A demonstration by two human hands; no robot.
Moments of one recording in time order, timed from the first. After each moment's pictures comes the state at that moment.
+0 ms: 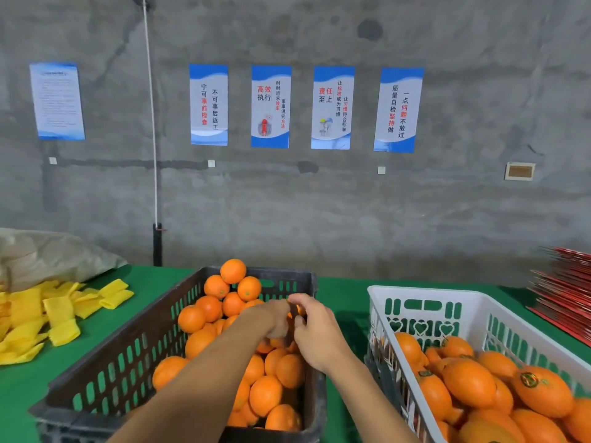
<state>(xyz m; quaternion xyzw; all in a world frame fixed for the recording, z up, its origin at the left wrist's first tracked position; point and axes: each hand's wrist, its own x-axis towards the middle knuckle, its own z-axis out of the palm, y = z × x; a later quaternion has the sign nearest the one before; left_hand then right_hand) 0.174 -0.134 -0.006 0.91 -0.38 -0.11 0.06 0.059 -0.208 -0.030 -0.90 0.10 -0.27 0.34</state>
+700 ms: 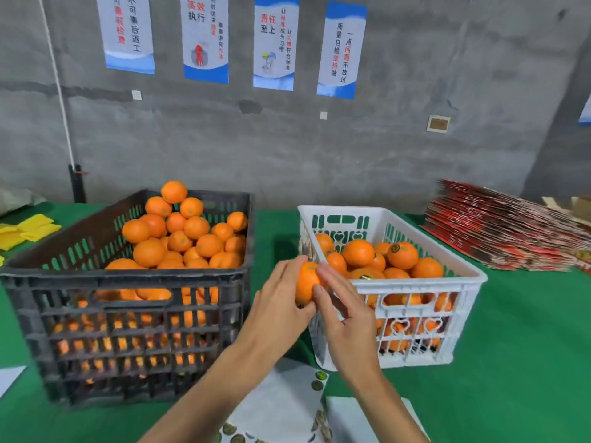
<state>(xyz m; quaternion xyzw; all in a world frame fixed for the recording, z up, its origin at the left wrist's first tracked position) -0.077 -0.093 -0.095 0.75 -0.47 0.09 0.45 -0.179 -0.192 -0.123 -0.76 0.08 -0.51 0.39</state>
